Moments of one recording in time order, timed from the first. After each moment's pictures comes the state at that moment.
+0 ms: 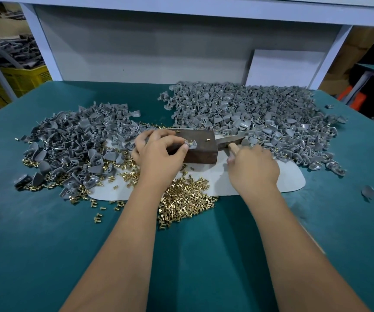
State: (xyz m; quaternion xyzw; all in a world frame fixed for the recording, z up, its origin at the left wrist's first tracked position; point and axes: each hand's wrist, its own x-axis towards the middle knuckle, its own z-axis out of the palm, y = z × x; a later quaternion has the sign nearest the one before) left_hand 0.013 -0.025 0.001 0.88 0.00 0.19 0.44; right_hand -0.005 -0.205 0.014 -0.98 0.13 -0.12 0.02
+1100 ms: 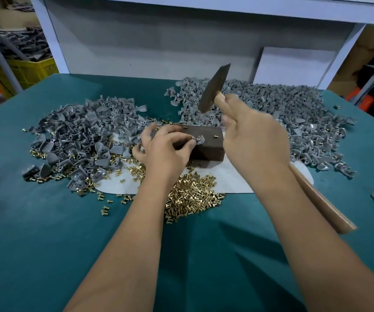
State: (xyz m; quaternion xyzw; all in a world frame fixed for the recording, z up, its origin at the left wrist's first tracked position) left_hand 0.014 -0.028 0.000 0.87 0.04 0.21 0.44; right_hand -0.024 -0.171 0.068 -0.92 -0.05 -0.37 0.09
